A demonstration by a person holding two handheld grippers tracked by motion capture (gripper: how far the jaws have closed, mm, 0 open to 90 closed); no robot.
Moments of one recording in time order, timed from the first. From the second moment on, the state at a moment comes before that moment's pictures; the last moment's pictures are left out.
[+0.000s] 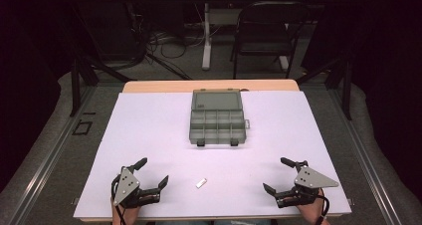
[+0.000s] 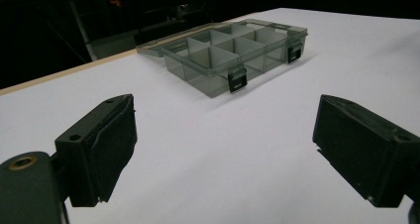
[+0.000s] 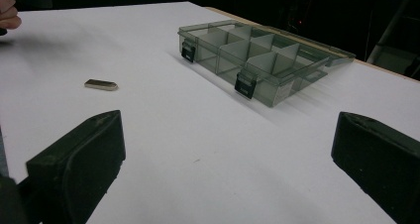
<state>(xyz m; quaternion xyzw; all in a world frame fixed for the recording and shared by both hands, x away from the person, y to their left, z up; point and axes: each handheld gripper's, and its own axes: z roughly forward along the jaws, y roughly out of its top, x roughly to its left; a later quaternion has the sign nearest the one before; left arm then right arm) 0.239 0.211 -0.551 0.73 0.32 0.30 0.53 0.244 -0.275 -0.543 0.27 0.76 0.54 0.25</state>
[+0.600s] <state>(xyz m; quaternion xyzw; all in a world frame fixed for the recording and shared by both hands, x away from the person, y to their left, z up) 0.250 0.189 -0.546 0.76 0.33 0.26 0.51 0.245 -0.275 -0.543 0.27 0.76 0.54 0.25</state>
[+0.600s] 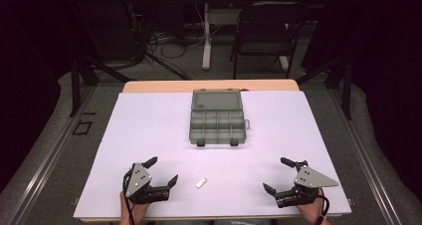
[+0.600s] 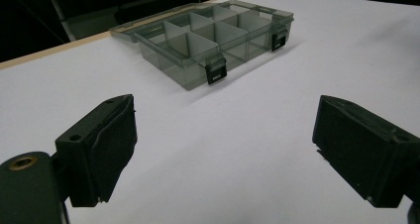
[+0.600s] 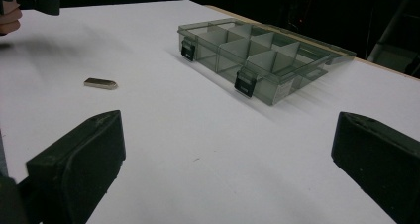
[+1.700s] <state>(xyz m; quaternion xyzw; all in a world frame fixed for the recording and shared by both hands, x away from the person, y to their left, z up) 0.262 0.149 -0.550 0.79 0.32 0.22 0.48 0.246 -0.275 -0.544 0.27 0.76 0.53 0.24</state>
